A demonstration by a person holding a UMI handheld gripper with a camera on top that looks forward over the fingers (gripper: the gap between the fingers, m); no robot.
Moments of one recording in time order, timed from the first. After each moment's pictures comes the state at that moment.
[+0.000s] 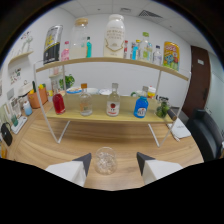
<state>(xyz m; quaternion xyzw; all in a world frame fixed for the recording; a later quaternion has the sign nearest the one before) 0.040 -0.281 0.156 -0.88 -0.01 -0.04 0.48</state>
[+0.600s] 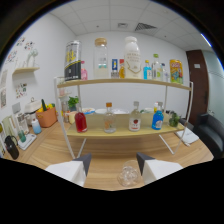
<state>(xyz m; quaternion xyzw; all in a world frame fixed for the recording) -0.036 -0.270 0.184 -0.82 0.01 0.00 0.58</state>
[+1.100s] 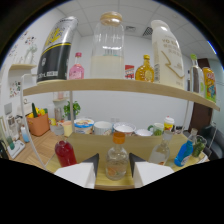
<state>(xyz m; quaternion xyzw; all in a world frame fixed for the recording) -0.050 -0.105 0.197 -0.79 -0.02 -0.02 0.61</state>
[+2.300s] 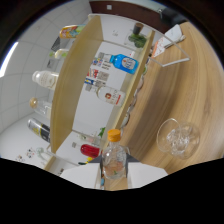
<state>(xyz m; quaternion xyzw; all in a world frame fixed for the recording) -0.062 -0.216 0.160 -0.66 0.35 0.44 0.49</state>
